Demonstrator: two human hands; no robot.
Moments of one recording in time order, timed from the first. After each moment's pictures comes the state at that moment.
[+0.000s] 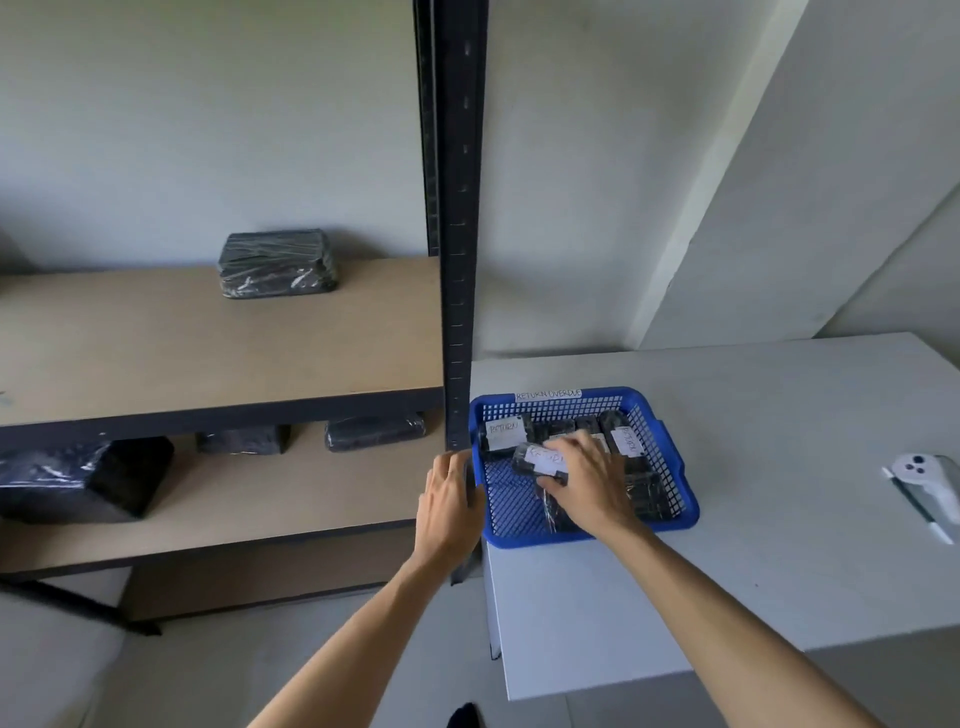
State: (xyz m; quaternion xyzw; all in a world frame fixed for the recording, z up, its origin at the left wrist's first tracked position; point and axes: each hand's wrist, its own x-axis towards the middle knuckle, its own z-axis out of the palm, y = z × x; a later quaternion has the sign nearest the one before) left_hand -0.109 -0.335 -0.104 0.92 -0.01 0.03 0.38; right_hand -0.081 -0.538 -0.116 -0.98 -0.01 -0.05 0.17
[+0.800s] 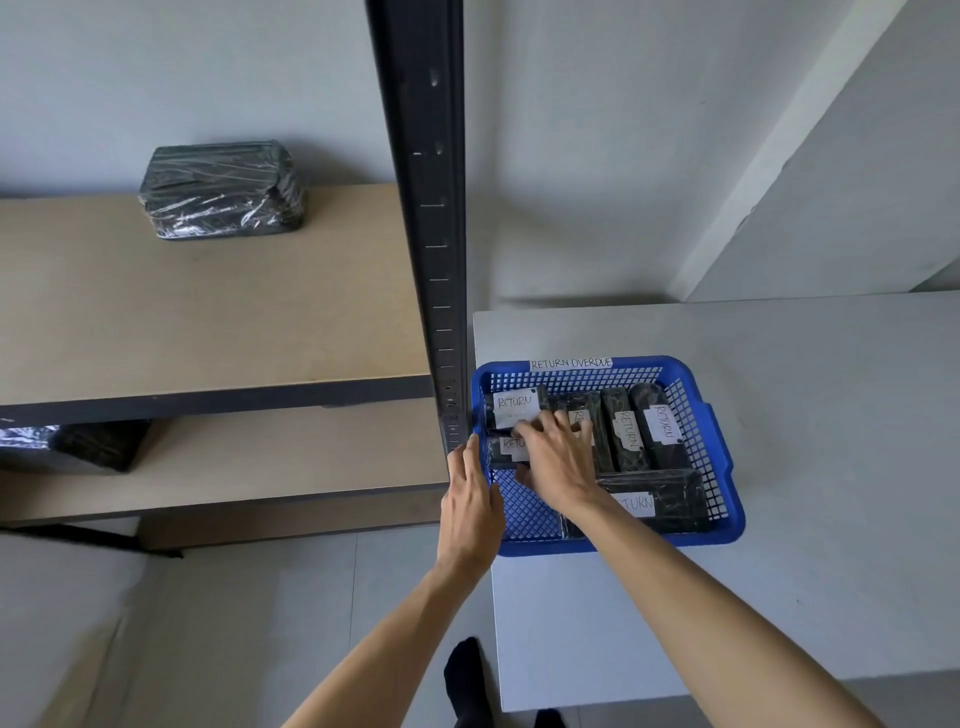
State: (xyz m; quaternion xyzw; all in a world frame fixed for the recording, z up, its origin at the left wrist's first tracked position) left_hand -0.081 -0.376 -0.157 0.92 0.06 -0.02 0.39; right_hand -0.010 -0.505 -0.187 -0.99 -0.08 0.06 0.03
